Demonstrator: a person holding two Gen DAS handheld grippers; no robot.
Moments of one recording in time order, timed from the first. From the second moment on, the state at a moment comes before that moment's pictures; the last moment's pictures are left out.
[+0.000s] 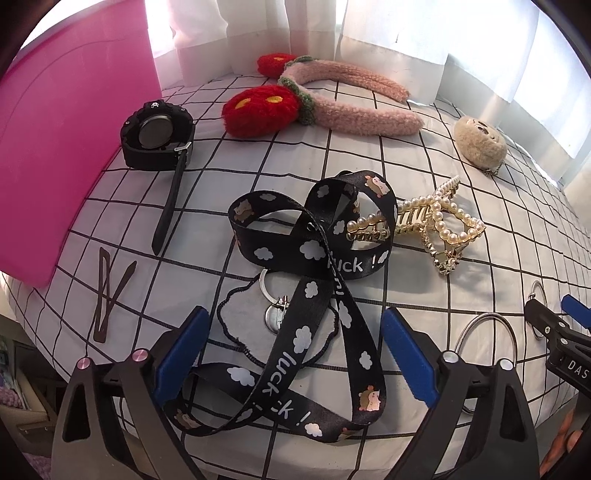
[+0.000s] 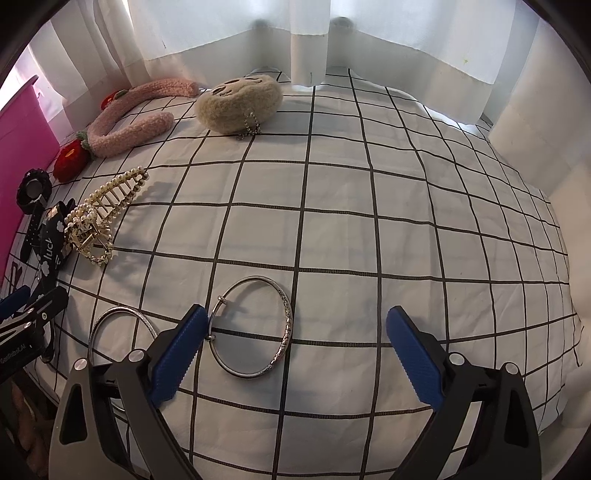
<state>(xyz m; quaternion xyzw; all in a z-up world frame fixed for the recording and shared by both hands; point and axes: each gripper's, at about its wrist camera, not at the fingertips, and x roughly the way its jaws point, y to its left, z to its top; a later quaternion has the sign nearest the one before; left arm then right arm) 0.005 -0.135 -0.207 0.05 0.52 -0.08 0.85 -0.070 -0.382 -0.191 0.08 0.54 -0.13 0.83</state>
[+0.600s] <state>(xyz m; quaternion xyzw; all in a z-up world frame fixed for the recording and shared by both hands) -0.009 -0.137 -0.189 0.06 0.51 -0.10 0.86 -0.081 -0.367 -0.181 0.07 0.52 -0.11 0.85</state>
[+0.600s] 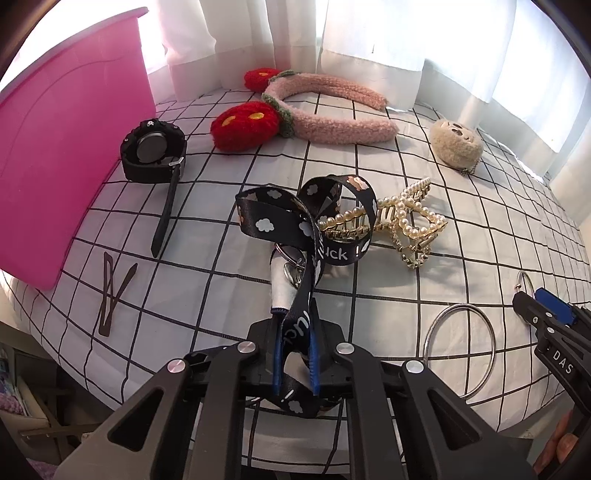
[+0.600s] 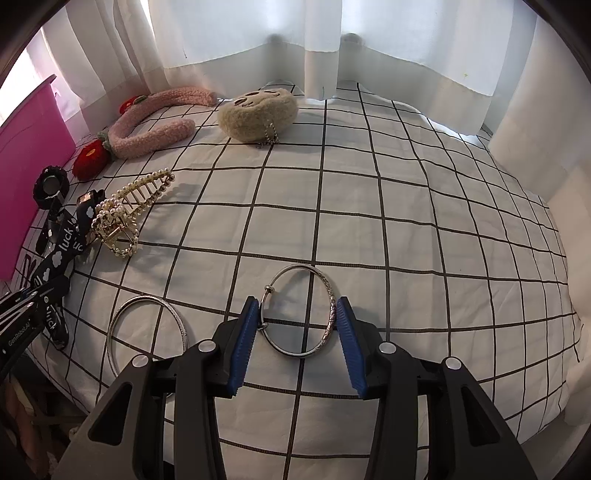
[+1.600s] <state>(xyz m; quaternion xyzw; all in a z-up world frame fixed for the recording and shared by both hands) 0.008 -0.091 -0.028 0.01 0.37 -0.11 0.92 -0.061 -0.325 -0.062 0.06 0.42 -0.09 0.90</state>
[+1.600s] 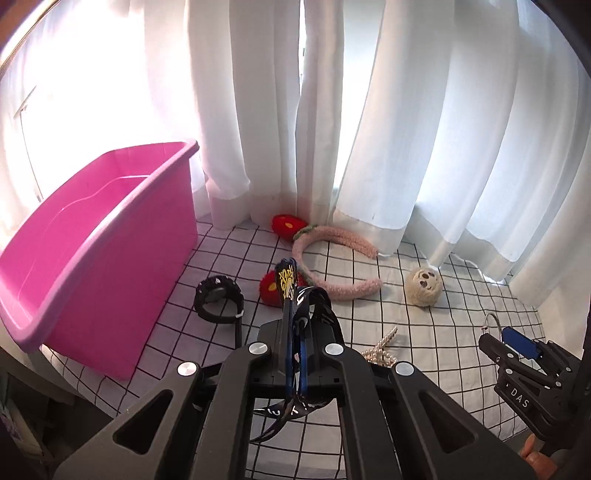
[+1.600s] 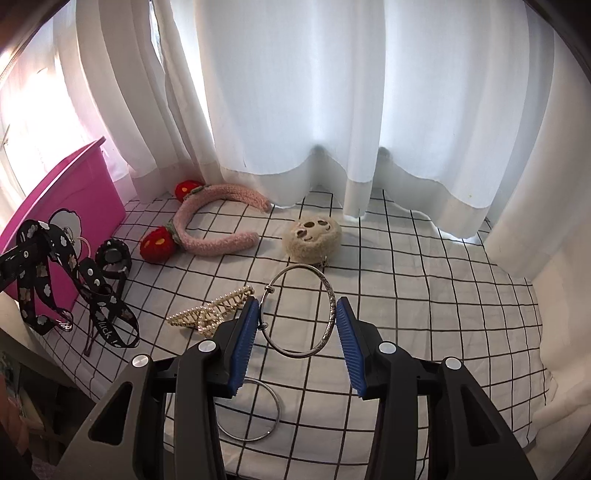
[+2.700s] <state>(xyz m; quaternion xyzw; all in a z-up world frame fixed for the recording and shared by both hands) 0.135 0.171 0.131 -0.01 0.28 0.00 0.96 0.133 -0.005 0.095 -0.01 0.31 0.12 0.94</state>
